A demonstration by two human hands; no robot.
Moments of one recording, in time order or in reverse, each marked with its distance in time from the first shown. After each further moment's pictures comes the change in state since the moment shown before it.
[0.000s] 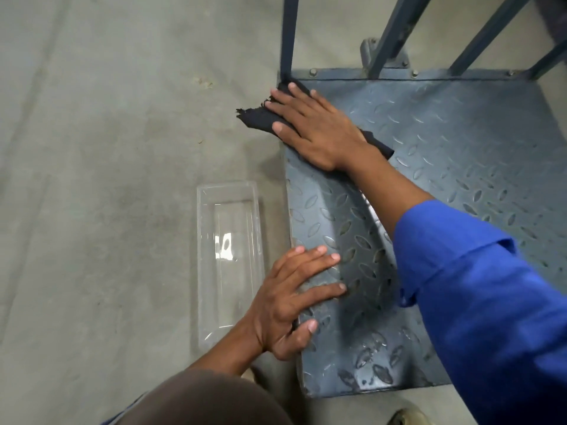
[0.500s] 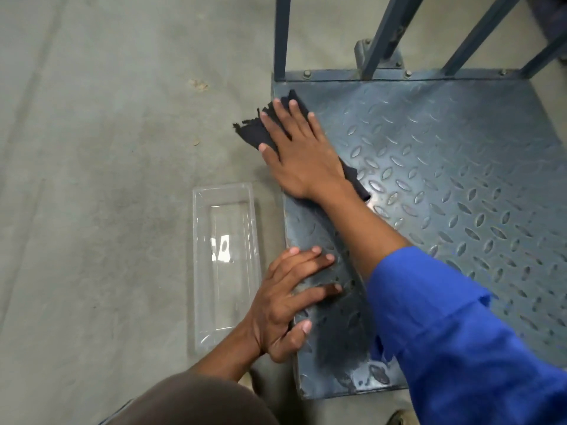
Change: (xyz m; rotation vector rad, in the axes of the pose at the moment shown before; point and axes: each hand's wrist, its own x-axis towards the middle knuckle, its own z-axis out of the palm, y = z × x) left_hand -0.001 -0.002 0.004 -0.031 0.034 -0.007; right_hand -0.019 -0.050 0.021 -0.019 0.057 0.227
